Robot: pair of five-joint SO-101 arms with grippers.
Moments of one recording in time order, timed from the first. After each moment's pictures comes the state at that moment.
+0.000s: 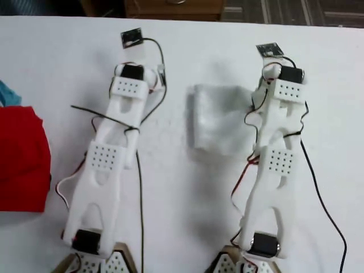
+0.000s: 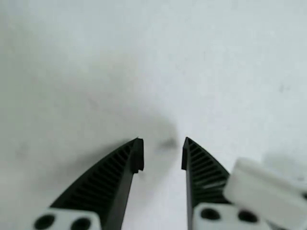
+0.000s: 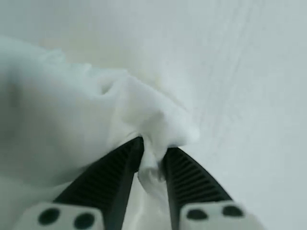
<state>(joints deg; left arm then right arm) 4.2 70.0 -72.0 72.1 28.1 9.4 72.2 -83.2 97.7 25.3</state>
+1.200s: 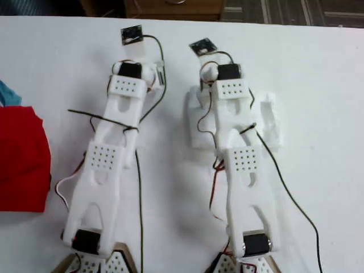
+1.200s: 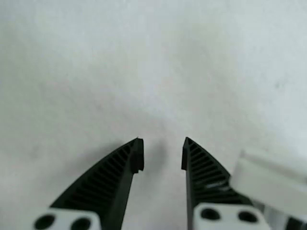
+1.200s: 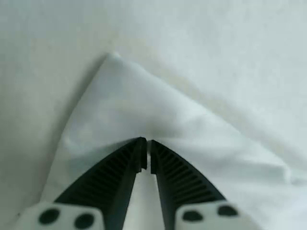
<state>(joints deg) 3.8 70.0 -75.0 74.9 24.9 -11.8 74.4 -86.3 94.4 20.7</state>
